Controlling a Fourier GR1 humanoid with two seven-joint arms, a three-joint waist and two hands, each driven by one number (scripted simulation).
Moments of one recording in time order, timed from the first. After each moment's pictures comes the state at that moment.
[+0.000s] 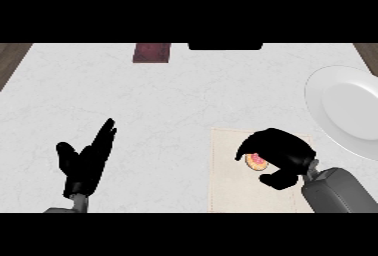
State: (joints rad) left arm 0.01 0.18 -0.15 -1.47 0.19 0.12 0.17; right arm -0.29 -0.42 0.42 -1.52 0.82 0.51 -0.24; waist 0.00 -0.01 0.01
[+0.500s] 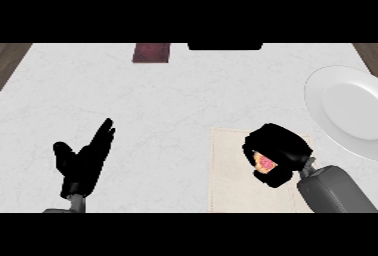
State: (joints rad) left arm 0.02 0.18 -0.13 -1.49 0.18 0.10 0.19; right arm -0.29 -0.38 0.38 -1.45 0.93 0.36 -0.32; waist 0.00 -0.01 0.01
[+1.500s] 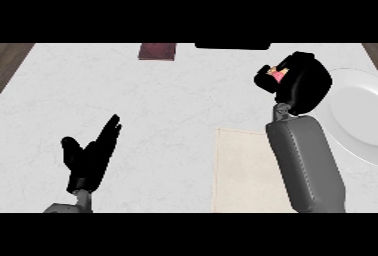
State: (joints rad) left arm -0.02 0.16 -0.15 -1.49 0.16 0.10 0.21; right arm -0.64 -0.01 -0.04 -1.30 1.42 -0.40 0.96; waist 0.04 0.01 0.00
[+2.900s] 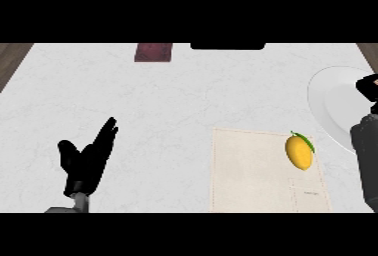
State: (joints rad) left arm 0.01 0.15 -0.12 -1.49 0.14 0.09 0.20; right arm -0.60 -0.35 -0.43 -0.87 1.27 -1.02 0.76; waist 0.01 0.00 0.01
